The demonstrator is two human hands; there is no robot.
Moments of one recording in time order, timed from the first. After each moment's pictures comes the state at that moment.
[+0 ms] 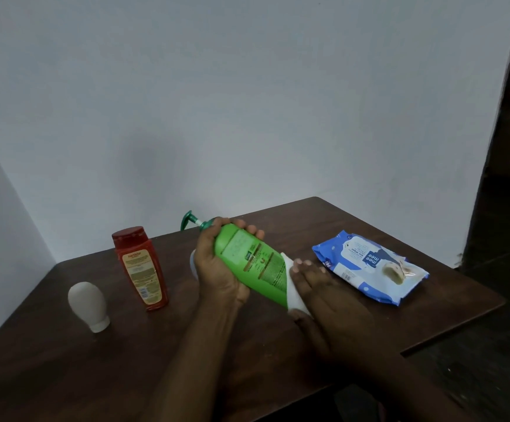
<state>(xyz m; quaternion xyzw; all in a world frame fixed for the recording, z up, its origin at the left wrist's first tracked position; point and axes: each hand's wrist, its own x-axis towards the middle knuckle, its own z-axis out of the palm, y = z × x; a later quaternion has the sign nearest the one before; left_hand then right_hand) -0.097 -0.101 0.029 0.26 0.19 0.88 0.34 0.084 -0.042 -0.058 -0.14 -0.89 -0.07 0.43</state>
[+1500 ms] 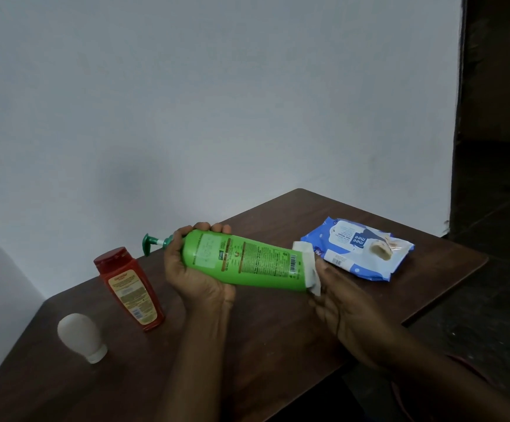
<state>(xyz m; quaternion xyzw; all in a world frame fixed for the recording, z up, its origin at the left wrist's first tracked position) -0.108 -0.101 0.029 0.26 0.15 0.92 0.26 0.098 -0.085 -0.023 -0.21 -0.46 0.78 0.38</state>
